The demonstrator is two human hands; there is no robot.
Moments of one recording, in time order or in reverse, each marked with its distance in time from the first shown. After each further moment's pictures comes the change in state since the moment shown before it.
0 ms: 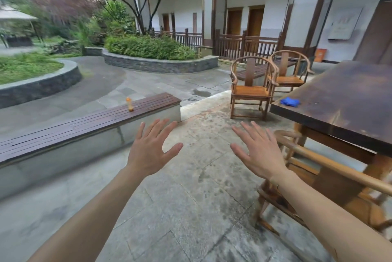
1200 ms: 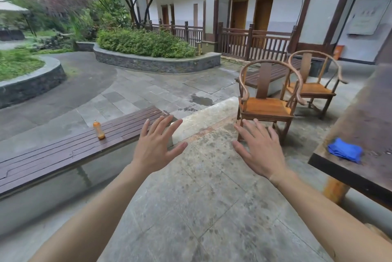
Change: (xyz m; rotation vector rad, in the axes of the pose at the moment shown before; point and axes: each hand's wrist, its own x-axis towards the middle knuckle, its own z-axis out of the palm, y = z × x) left_hand 0.612 -0.194 0.372 0.002 -0.054 0.013; right_hand 0.655 0.230 0.254 0.016 0.046 0.010
